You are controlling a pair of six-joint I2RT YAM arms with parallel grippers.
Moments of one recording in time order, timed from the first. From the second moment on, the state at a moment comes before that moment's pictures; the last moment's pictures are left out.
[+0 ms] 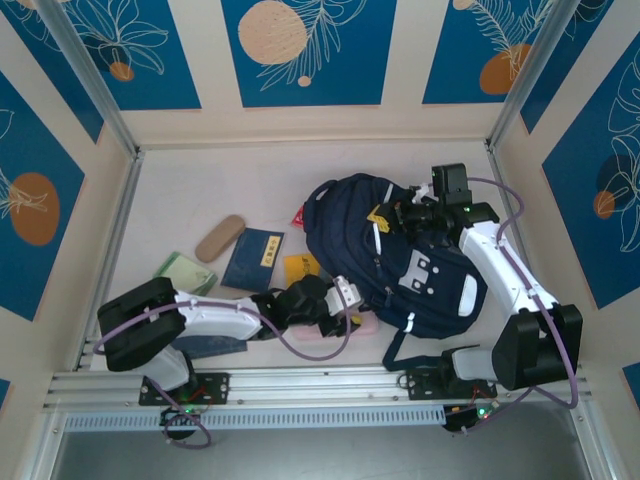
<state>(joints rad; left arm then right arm) -1.15 1.57 0.66 0.36 0.08 0.06 0.16 1.31 1.09 -0.60 -0.86 1.19</state>
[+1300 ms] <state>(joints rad) -1.16 1.51 0.67 0.33 0.01 0.00 0.15 1.26 1.03 -0.67 -0.85 1.09</state>
